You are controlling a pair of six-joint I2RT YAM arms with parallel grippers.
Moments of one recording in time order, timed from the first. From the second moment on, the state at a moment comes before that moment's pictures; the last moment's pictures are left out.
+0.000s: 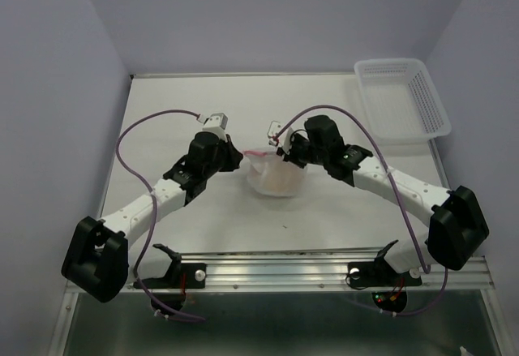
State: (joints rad) left arm -0.53 1.22 0.69 0.03 -0.02 -0.52; right arm 0.69 1.41 1.03 -0.15 -0.22 -0.59
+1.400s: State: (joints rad) left arm -0.63 1.10 0.75 -0.03 -0.05 -0.57; right arm 0.81 1.56 1.18 -0.12 -0.19 -0.30
